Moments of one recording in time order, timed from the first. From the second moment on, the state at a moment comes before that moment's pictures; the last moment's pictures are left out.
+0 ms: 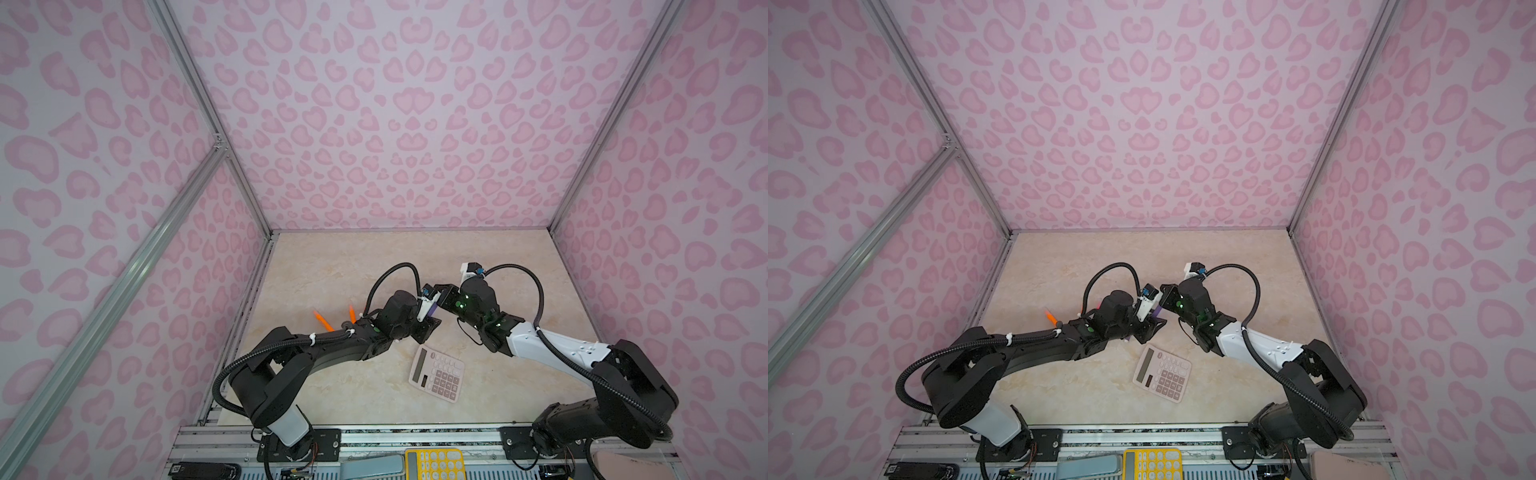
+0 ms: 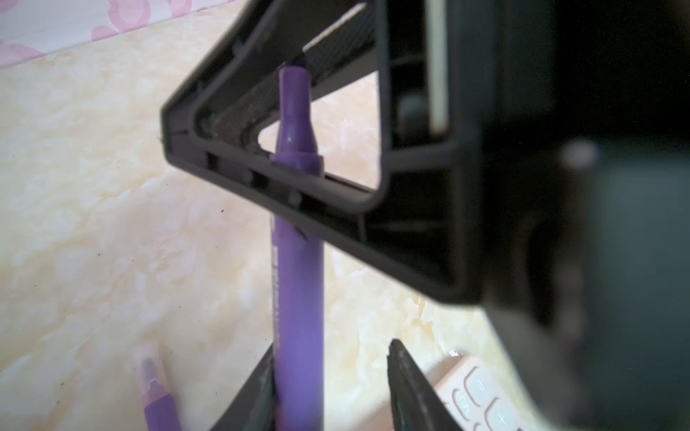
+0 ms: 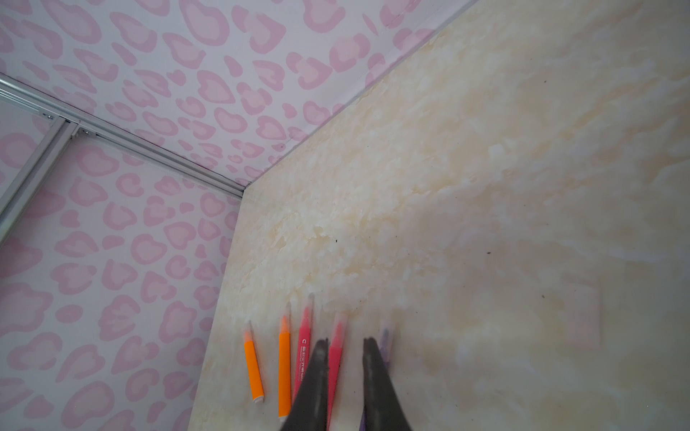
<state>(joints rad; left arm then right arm) -0.84 1.62 0.86 0.21 0.15 -0.10 0.63 1.43 0.74 0.29 0.09 0.93</state>
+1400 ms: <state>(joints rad) -0.70 1.59 0.79 0.24 -0.01 -0.30 0.63 1.28 0.70 0.08 0.37 0.83</state>
